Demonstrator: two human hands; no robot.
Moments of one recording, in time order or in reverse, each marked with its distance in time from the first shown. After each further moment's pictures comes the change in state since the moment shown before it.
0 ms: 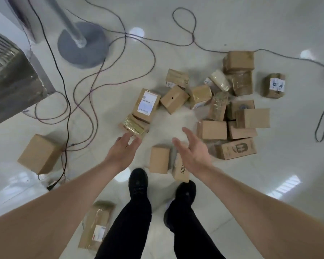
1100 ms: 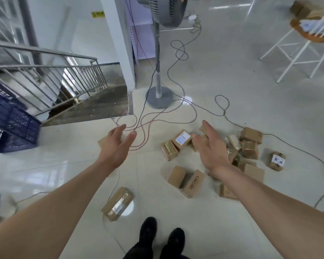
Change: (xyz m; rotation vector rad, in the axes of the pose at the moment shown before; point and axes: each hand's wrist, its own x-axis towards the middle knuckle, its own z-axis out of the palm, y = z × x) left_hand -0.441 -0.012 -0.107 -0.366 0.628 0.160; right_hand -0.320 -0.144 -0.113 -0.054 0.063 -0.584
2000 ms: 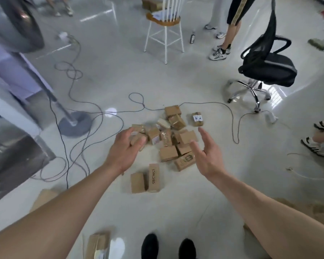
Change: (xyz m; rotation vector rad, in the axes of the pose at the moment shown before) left_hand -0.025 0.103 0.162 0.207 -0.539 0.483; right_hand -0.156 0.087 -0.086 0.128 0.588 0.359
